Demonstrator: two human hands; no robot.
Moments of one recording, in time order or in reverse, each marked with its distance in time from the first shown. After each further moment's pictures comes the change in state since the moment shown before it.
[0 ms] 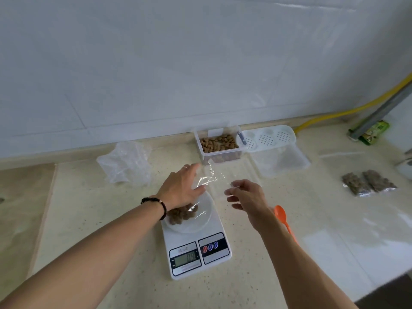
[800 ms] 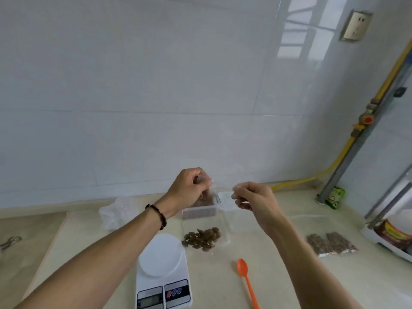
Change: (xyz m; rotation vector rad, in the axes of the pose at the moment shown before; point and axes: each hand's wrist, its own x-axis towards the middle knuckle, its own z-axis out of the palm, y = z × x) left_hand -0.034 0.201 -0.124 -0.699 0.309 0.061; right_hand -0.087 -0.145 -0.132 0.108 -0.129 -0.493
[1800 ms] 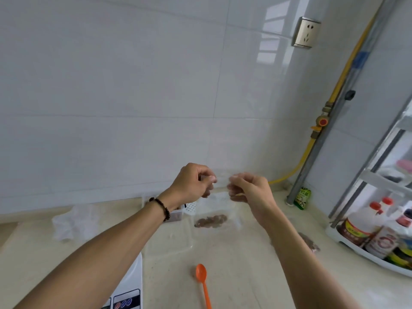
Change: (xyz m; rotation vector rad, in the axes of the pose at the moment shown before) left_hand 0.044 0.062 0.121 0.088 -0.035 0.050; right_hand 0.014 -0.022 -0.121 0.014 0.063 -0.054
